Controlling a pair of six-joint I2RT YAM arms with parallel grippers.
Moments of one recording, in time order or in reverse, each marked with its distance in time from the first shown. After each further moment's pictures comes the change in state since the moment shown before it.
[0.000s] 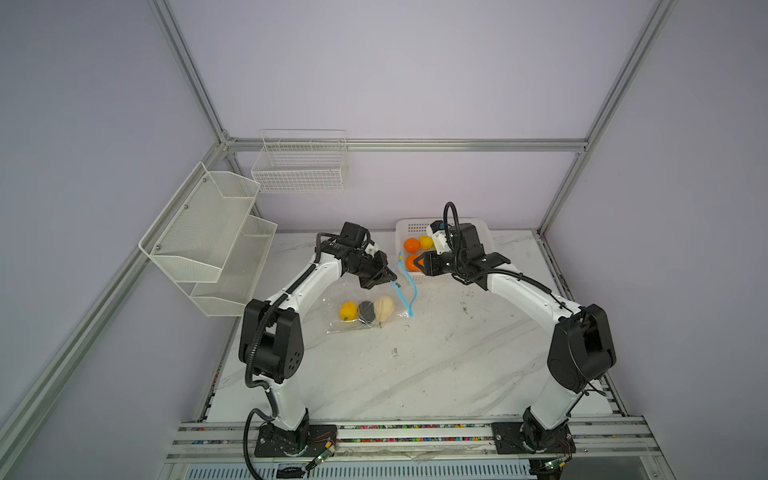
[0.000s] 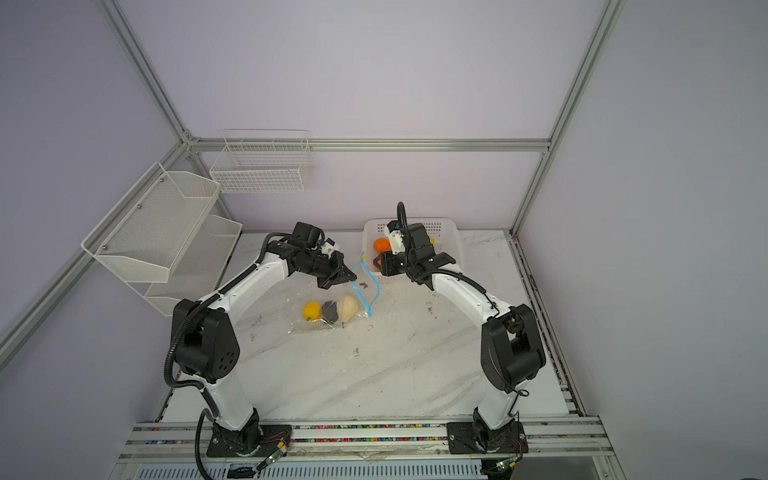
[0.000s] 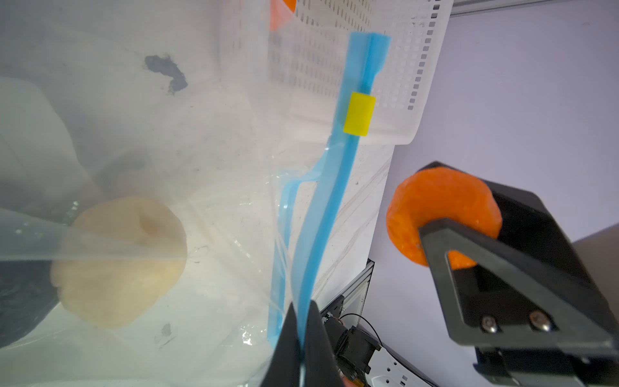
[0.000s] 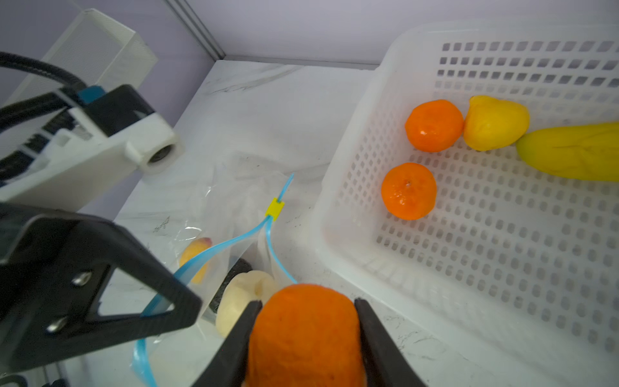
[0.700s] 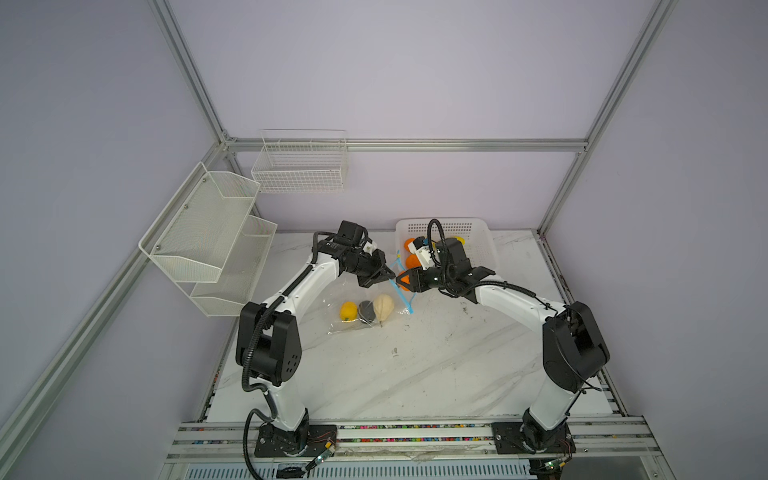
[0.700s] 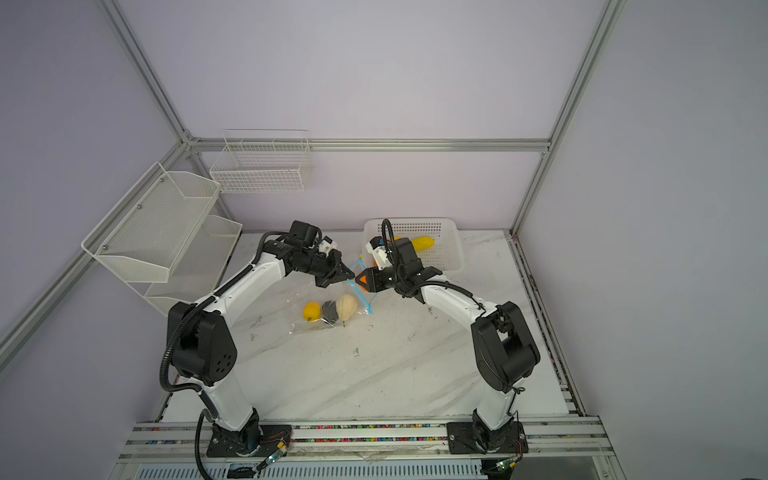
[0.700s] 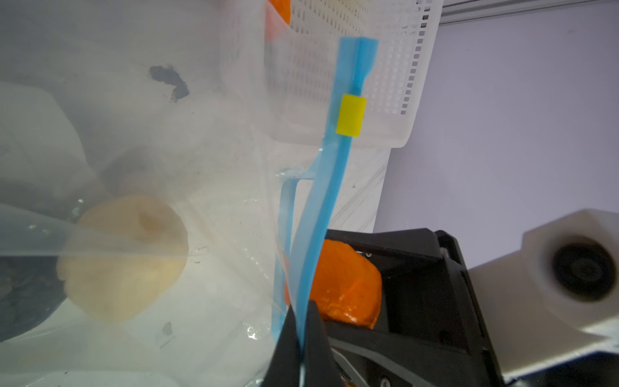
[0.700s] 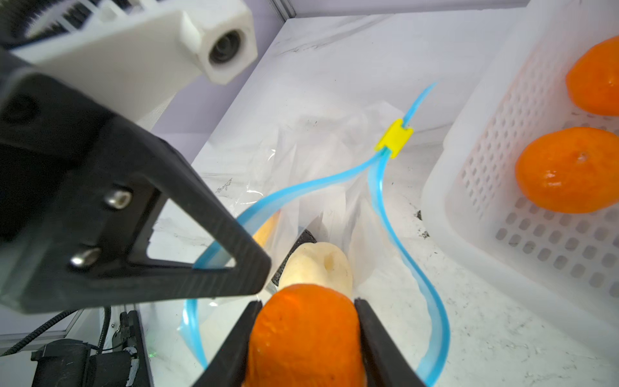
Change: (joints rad) left arm 0.006 -0.030 -0.002 0.000 -0.008 -0.001; right arm 0.073 0.051 -0.101 0.156 -0.149 0.041
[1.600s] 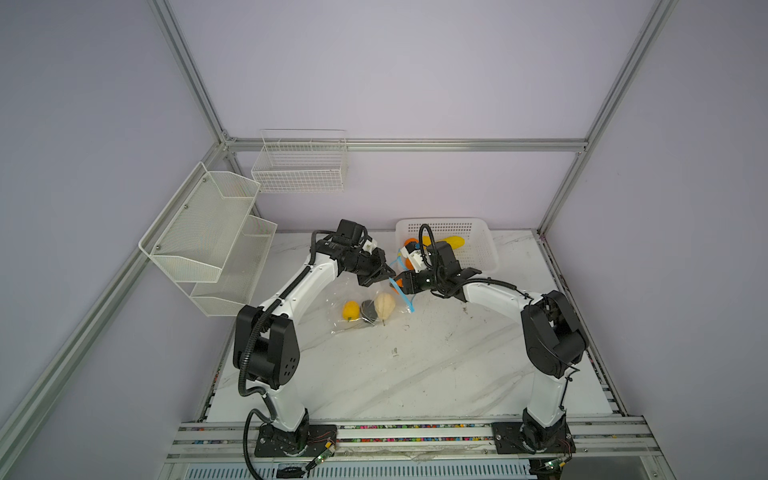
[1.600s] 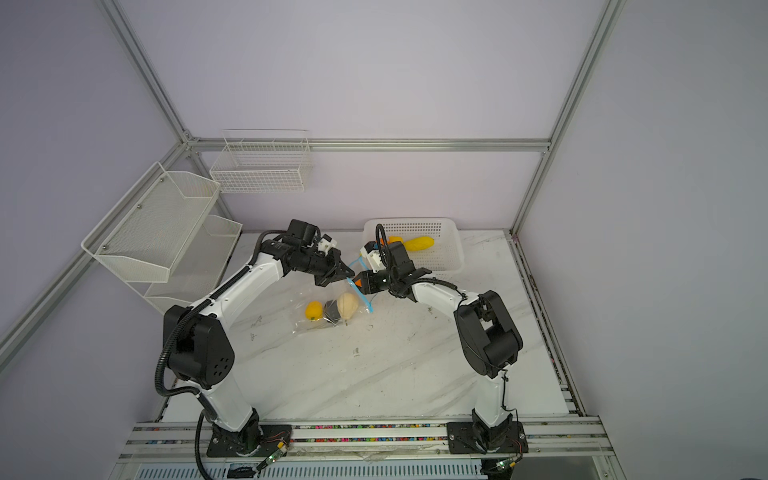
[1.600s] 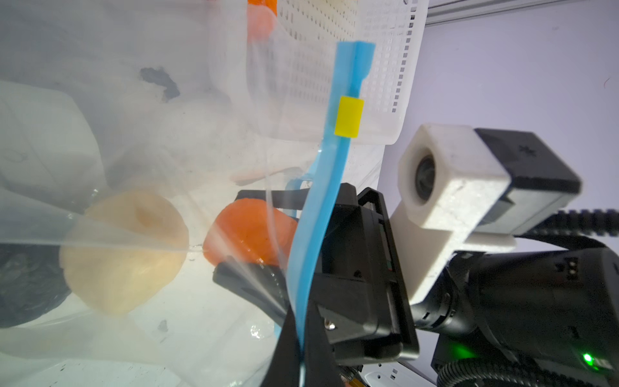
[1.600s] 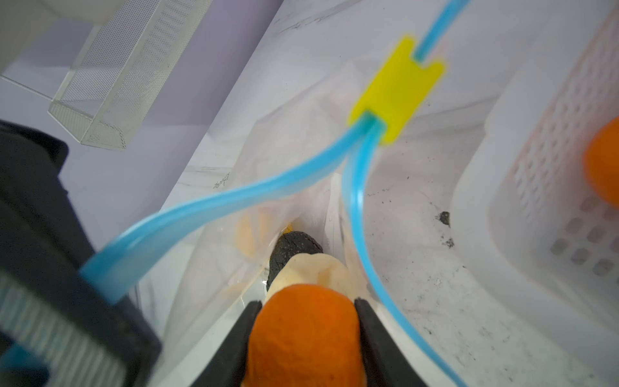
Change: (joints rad) left arm -0.005 -0.019 0.000 0.000 0.000 -0.001; right arm 0.007 0.132 0.050 0.069 -0.055 0.034
